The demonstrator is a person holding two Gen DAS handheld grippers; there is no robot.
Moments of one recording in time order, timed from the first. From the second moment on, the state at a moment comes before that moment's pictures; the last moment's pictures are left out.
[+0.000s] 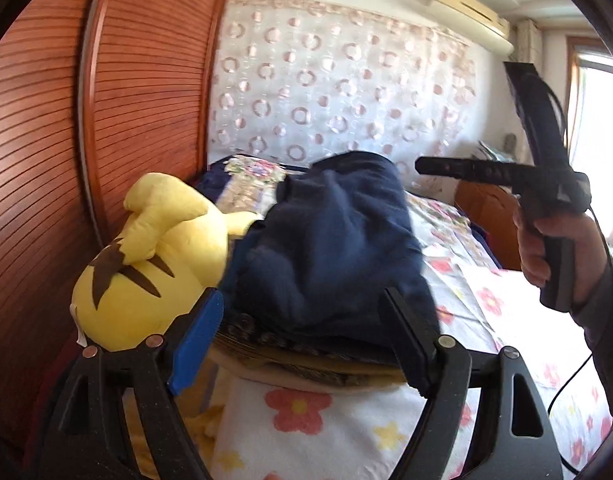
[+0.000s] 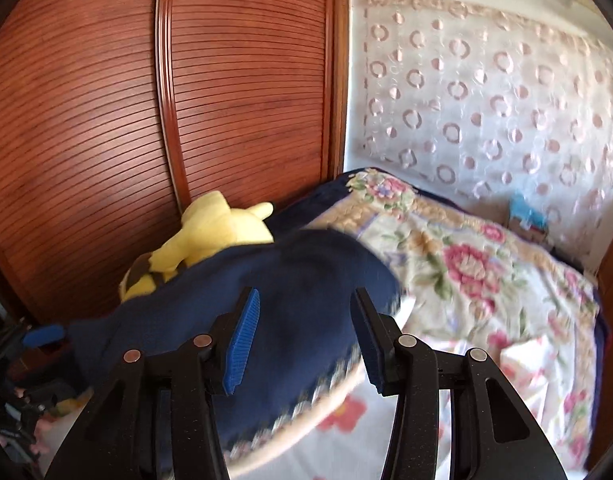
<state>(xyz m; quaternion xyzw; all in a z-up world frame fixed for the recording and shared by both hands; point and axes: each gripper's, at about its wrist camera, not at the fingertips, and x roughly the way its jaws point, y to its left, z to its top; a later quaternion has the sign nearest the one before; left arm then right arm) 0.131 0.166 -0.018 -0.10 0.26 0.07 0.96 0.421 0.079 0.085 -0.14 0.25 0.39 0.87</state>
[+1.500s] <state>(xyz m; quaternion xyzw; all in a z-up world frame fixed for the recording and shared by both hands) 0.057 -0.015 0.084 -0.01 0.18 -0.03 0.98 0.011 -0.152 0.128 -0.01 0.13 0.15 0.98</state>
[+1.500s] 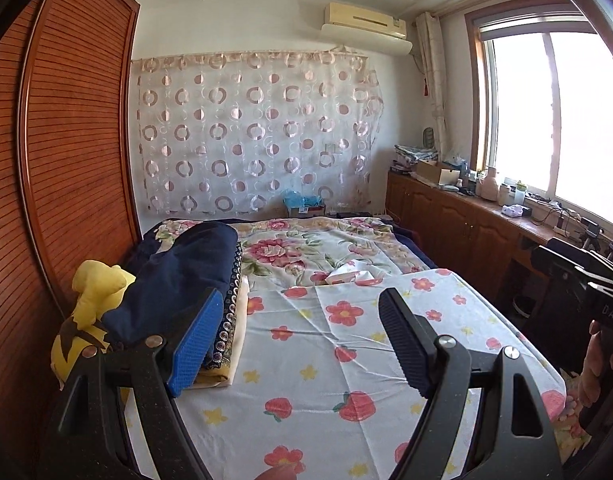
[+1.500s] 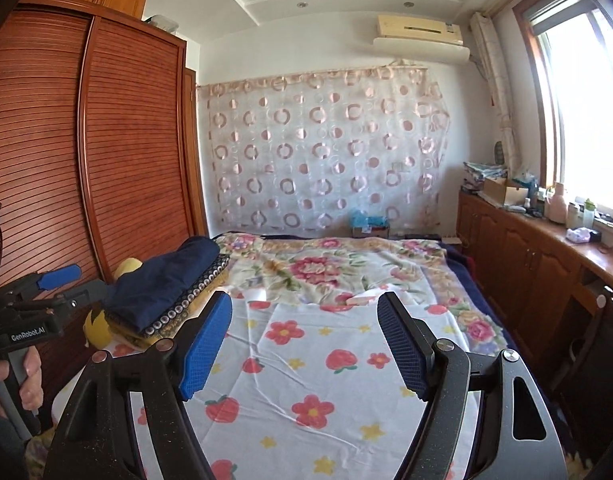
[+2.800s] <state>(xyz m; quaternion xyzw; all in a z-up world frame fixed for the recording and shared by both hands) 0.055 -0.013 0.080 -0.01 0.18 -0.01 0.98 0.034 -0.169 0.122 0.00 0.14 0.16 0.98</state>
